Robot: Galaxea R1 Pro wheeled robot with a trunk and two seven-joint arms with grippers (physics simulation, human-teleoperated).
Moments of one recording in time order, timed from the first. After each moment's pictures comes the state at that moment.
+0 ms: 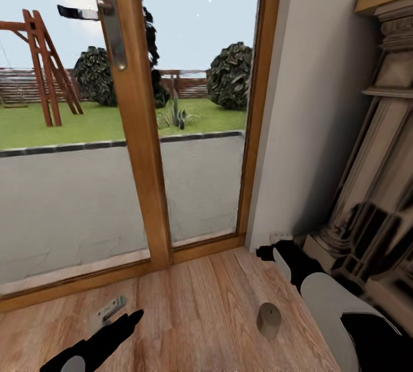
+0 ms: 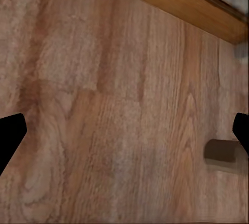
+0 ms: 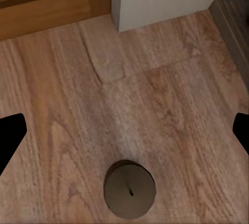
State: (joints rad) left arm 0.04 0.04 0.02 -1.58 0.81 0.63 0.36; right arm -0.89 0.00 0.00 -0.37 0.02 0.48 -0.07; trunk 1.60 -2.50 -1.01
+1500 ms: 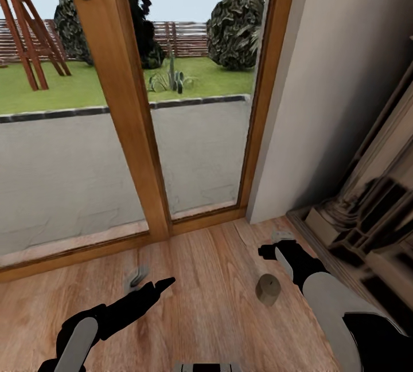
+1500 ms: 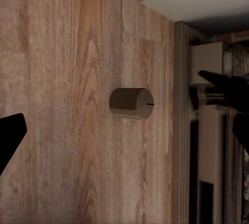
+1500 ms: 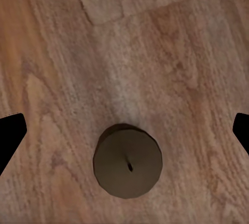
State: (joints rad) left arm -0.11 0.02 0.01 -1.55 0.95 0.82 0.04; right arm -0.90 -0.01 0.00 -0.38 0.02 0.47 -0.06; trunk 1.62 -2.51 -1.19
